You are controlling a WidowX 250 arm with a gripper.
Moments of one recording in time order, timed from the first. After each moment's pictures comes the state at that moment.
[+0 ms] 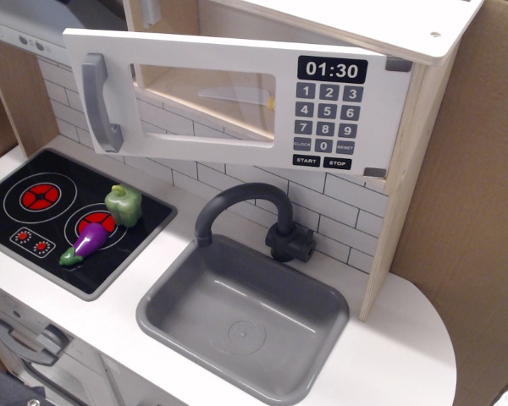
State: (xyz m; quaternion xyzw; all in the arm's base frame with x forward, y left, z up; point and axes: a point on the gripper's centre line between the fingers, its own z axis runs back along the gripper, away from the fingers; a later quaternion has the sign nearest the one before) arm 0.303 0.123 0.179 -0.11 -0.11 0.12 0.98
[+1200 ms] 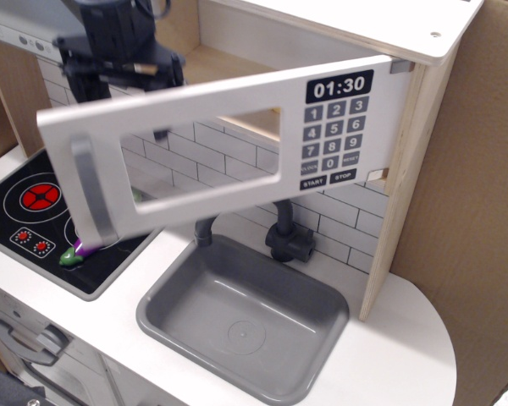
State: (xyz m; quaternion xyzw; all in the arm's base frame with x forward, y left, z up) arm 0.269 0.072 0.086 -0.01 -0.03 0.07 1.00
